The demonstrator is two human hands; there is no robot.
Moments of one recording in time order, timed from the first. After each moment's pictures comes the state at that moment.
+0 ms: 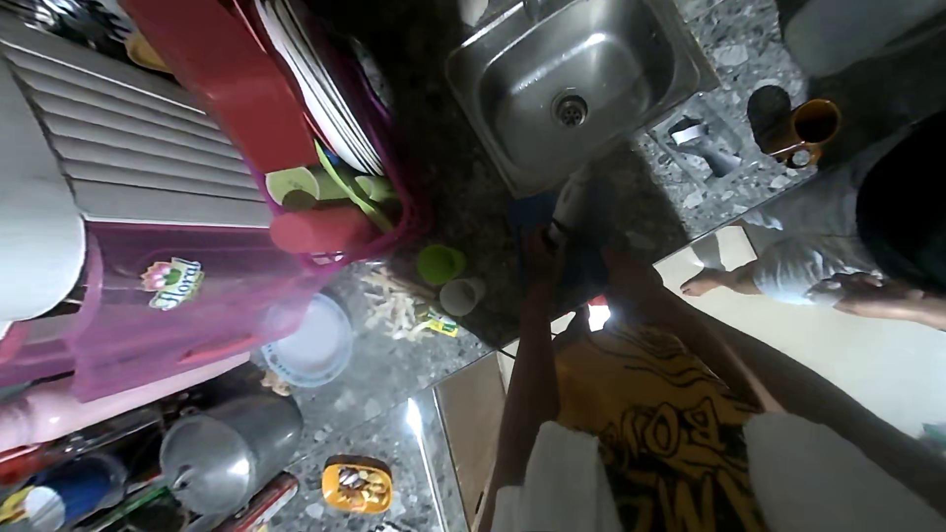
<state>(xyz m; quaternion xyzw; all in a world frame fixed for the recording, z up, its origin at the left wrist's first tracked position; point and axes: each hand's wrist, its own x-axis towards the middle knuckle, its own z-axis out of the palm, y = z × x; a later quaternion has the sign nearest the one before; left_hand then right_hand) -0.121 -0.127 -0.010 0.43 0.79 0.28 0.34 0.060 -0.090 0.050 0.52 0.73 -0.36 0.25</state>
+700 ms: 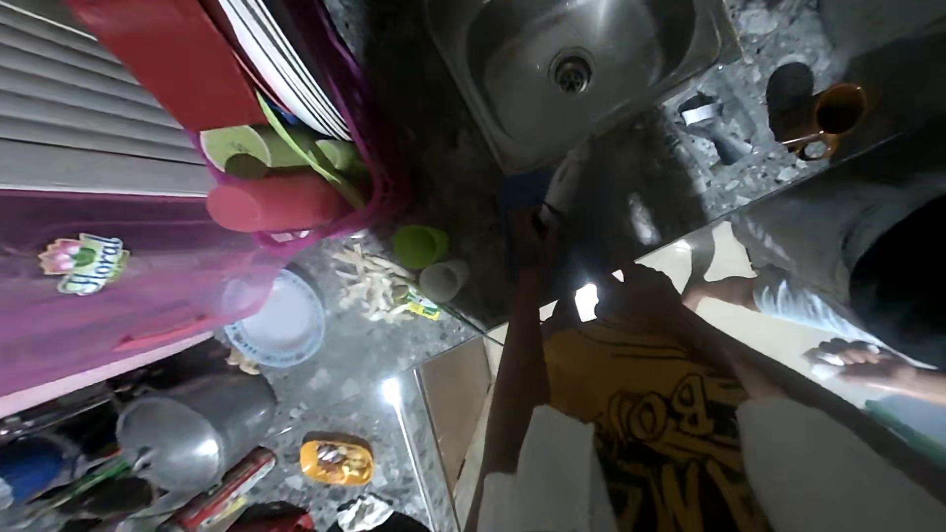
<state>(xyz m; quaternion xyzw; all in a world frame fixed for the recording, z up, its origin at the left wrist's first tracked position) -0.117 -0.130 0.000 0.42 0.79 0.28 0.35 0.108 -0.111 0.041 0.52 0.71 -0.40 0.26</state>
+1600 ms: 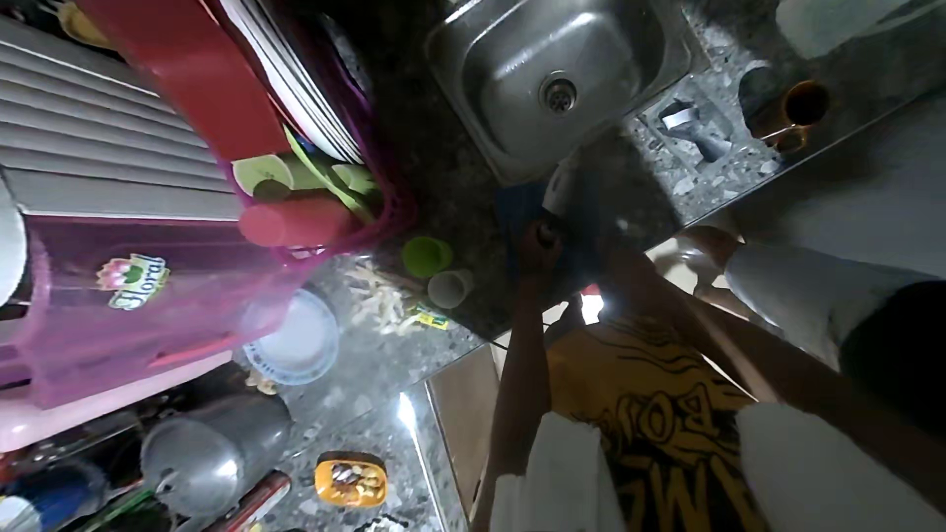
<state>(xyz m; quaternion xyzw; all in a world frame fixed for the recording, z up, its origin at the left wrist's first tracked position) -0.118 -0.141 -0.010 0.44 0.77 0.26 0.38 0.073 -0.095 0.040 0.52 0.72 -0.38 0.25</state>
